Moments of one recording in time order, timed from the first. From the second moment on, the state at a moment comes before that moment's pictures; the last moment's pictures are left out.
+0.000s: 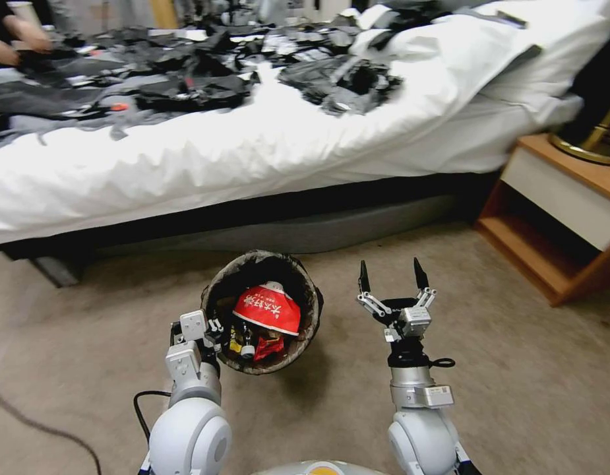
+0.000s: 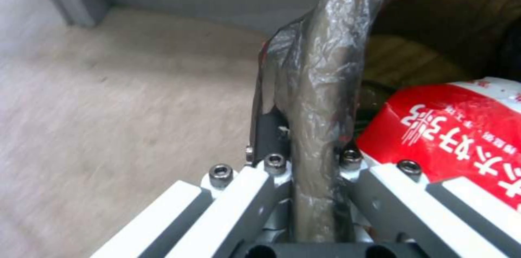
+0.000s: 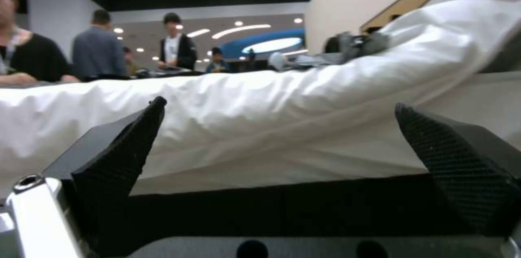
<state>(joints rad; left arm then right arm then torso) 1.58 -1.39 -0.35 -2.22 -0.37 0.44 -0.60 -1.48 1.42 0.25 1.89 0.00 0.57 0.21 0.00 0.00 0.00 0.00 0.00</state>
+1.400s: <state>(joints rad) 1.61 -1.39 -0.37 -2.27 -0.40 0.48 -0.62 -1.48 1.42 0.24 1.87 -0.05 0.58 0.19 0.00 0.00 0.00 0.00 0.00</state>
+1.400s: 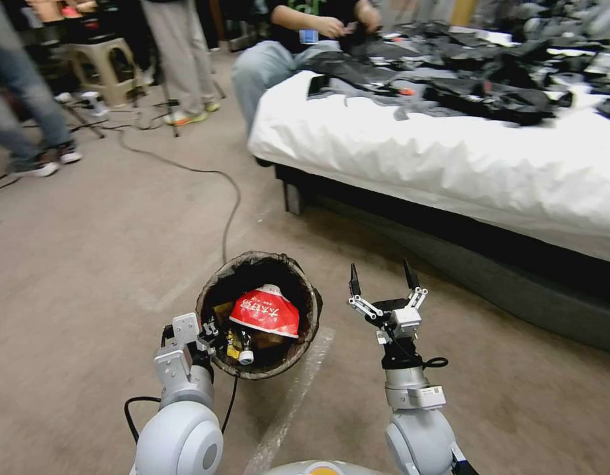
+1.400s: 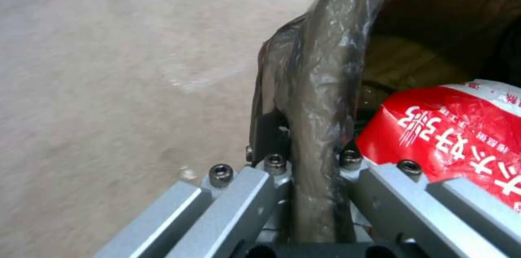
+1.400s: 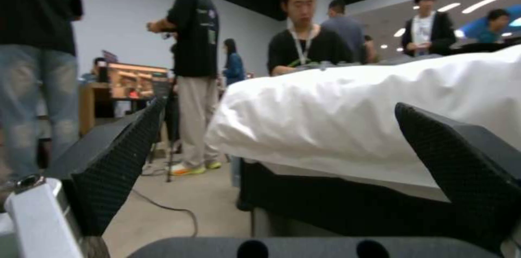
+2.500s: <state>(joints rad) 1.60 -1.39 -0.38 -2.26 -0.42 0.48 -0.64 -1.47 1.43 0.23 1.87 -0.06 0.58 0.18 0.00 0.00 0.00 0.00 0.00</state>
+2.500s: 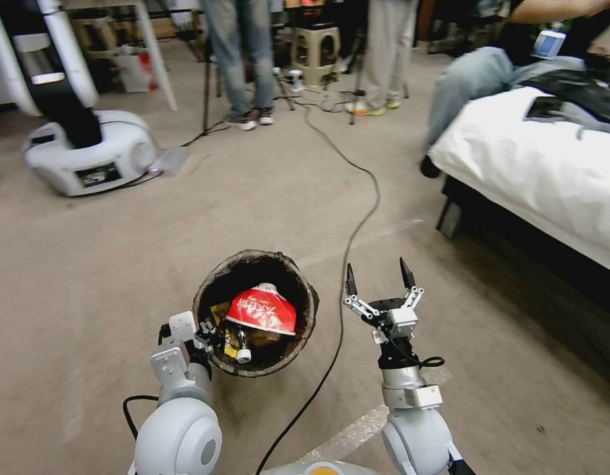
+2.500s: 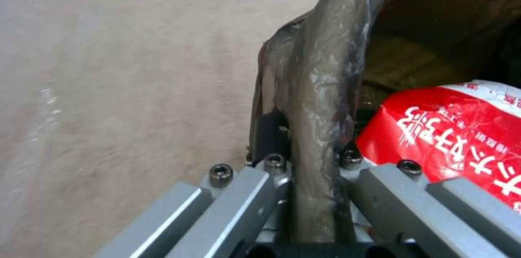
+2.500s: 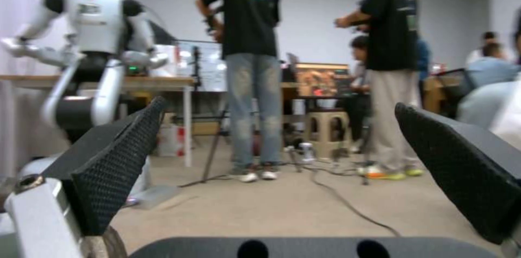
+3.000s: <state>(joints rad) 1.59 -1.39 -0.37 -2.25 -0.41 0.48 -0.65 -1.47 1.42 0.21 1.87 -0.07 0.57 0.17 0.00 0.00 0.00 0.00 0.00</state>
